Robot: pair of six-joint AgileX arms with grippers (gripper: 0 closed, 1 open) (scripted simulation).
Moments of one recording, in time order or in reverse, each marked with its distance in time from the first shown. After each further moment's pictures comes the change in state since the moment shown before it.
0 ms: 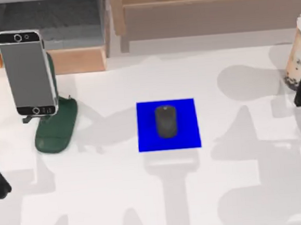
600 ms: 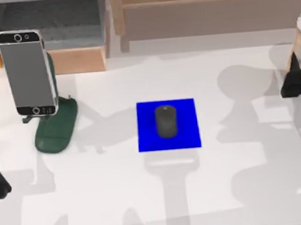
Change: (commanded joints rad) left arm 0.000 0.000 0.000 0.000 0.000 0.000; right arm 0.023 0.325 0.160 0.296 0.041 -0.026
